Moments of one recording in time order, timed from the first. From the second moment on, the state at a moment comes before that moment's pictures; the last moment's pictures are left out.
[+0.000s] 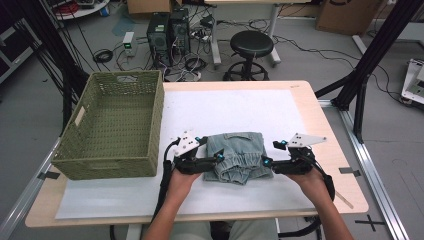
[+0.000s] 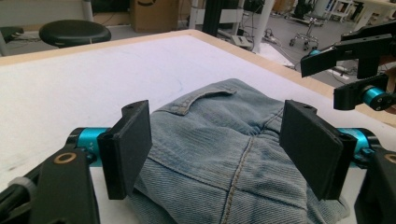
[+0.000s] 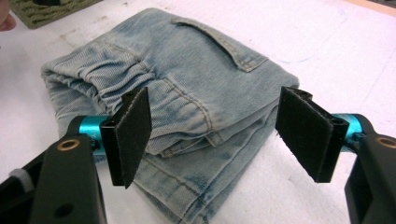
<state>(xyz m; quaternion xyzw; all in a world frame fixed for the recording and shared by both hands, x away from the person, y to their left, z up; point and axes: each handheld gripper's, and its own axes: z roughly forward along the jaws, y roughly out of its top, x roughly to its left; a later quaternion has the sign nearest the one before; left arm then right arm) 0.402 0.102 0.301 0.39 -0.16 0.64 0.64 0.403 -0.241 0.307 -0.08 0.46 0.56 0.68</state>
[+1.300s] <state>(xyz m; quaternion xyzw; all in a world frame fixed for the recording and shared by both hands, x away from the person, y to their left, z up) 0.423 0.123 0.290 0.40 -0.11 0.64 0.65 0.424 -0.243 0.307 -0.05 0.50 0.52 0.69</state>
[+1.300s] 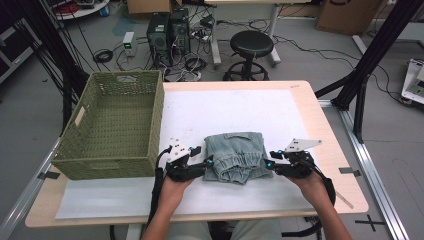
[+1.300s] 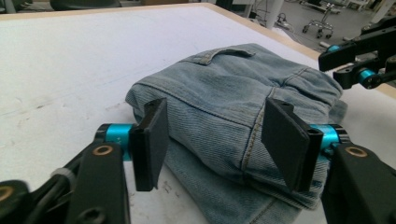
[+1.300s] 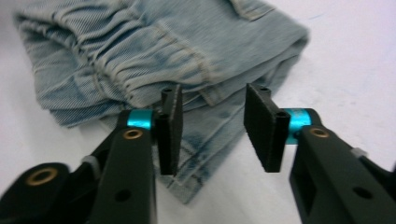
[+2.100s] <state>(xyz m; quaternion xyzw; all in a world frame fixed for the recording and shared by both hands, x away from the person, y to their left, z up) 0.443 0.113 0.287 0.46 -0.04 0.64 0.62 0.425 -0.248 0.310 -0.05 0.53 0.53 0.66</state>
